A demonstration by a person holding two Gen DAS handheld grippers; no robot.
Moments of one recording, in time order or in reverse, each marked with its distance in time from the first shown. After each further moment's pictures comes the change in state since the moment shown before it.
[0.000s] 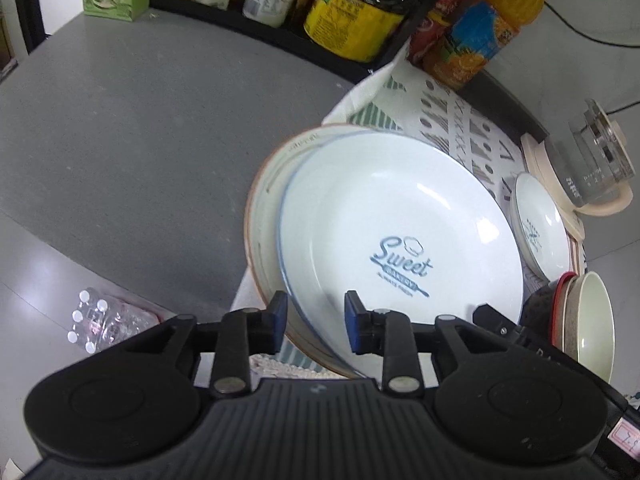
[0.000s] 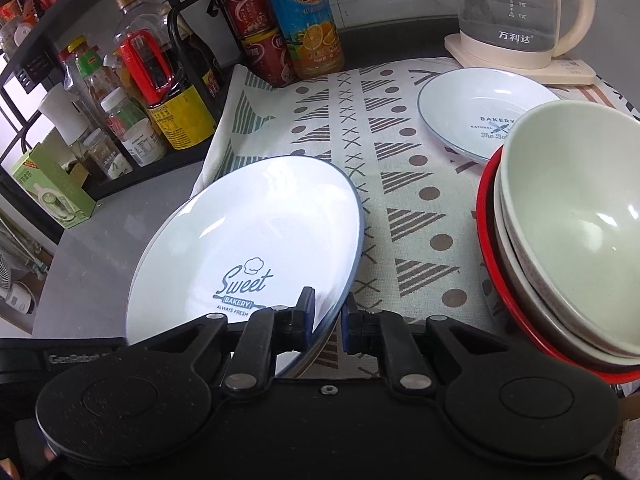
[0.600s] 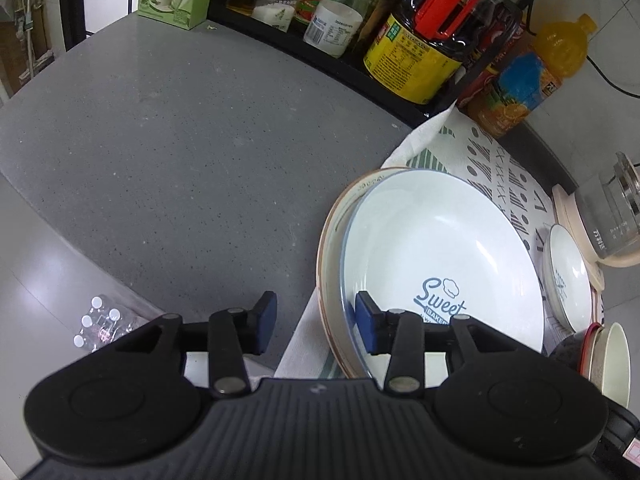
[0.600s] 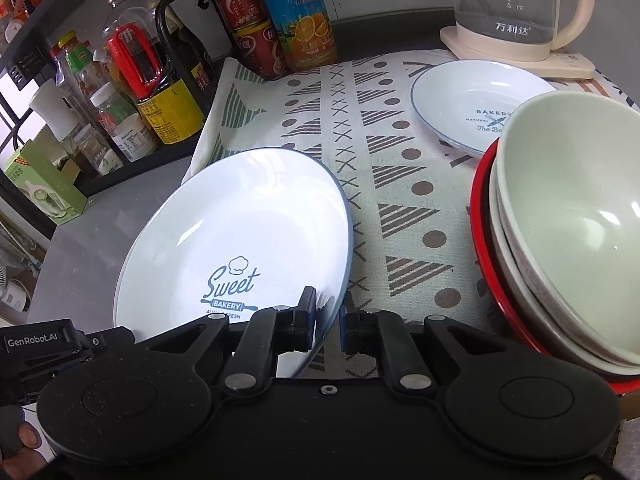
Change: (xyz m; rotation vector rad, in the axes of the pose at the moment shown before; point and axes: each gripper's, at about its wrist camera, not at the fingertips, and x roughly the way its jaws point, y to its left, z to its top) left arm 0.007 0.032 0.007 -0.101 -0.096 0.042; right arm 0.013 0.001 0.002 0.015 0.027 0.007
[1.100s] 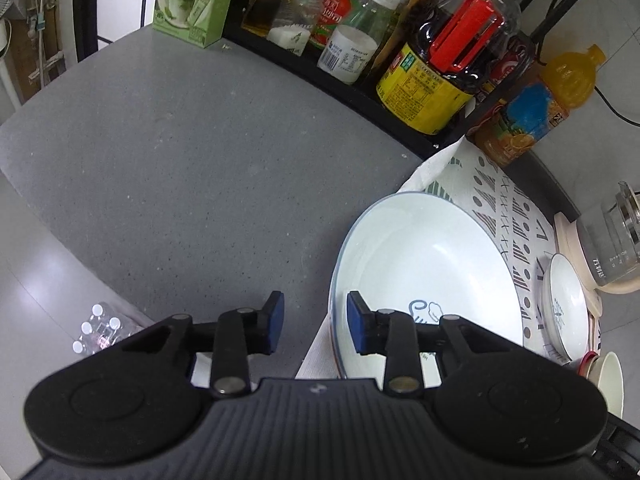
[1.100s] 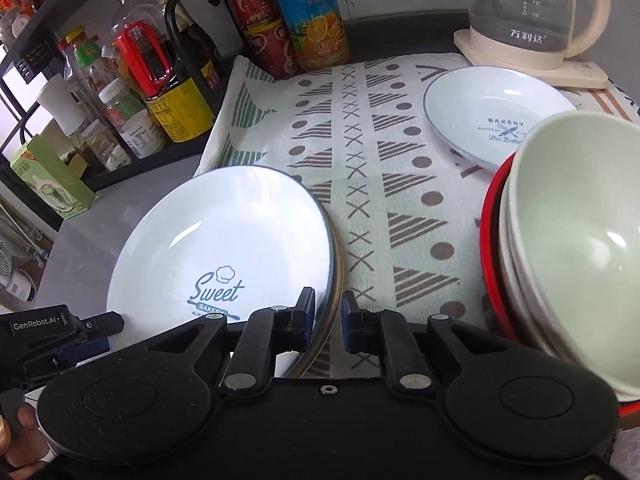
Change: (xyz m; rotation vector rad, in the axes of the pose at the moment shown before) left arm -0.006 0.005 0.015 -0.030 -0.047 0.007; right arm -0.009 0.001 0.011 -0.042 0.008 0.013
